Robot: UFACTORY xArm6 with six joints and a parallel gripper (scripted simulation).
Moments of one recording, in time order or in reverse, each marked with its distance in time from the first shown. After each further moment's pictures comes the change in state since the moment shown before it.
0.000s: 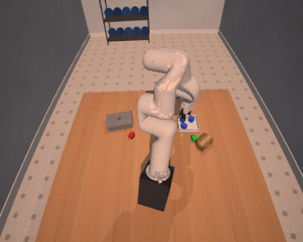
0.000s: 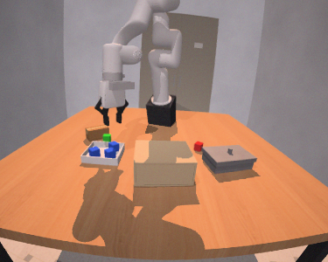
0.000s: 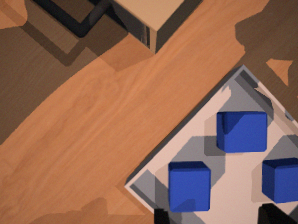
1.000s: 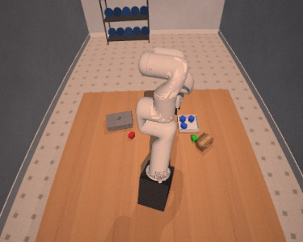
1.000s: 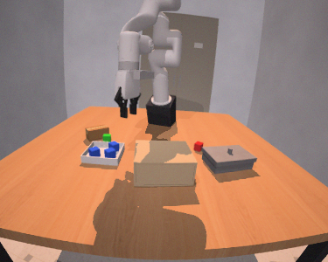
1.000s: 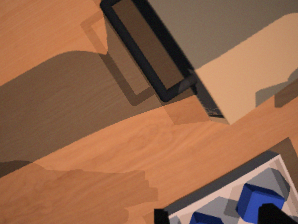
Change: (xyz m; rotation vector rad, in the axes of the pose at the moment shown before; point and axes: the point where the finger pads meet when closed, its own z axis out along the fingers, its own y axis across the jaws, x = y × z) arm 0.056 -0.038 -0.039 0.020 0.004 -0.301
